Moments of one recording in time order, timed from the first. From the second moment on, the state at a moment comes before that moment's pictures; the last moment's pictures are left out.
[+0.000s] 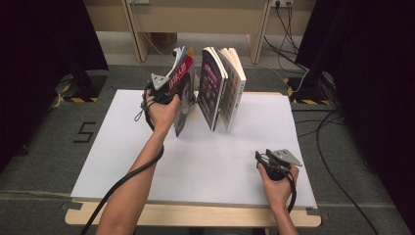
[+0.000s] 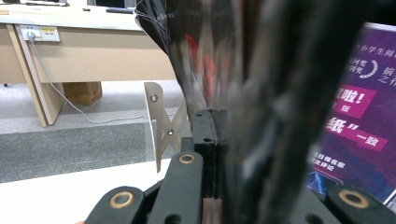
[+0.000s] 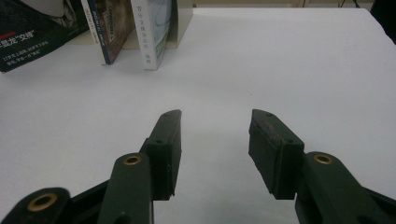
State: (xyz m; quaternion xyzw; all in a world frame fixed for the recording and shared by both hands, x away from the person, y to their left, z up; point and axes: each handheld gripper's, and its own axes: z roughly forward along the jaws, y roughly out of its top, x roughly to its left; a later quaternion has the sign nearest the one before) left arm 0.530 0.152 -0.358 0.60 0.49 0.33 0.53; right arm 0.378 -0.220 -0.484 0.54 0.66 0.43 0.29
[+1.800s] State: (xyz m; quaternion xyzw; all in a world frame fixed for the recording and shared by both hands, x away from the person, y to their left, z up) left arm 0.536 0.159 -0.386 0.57 0.49 0.34 0.57; right arm 0.377 -0.219 -0.485 0.54 0.66 0.43 0.29
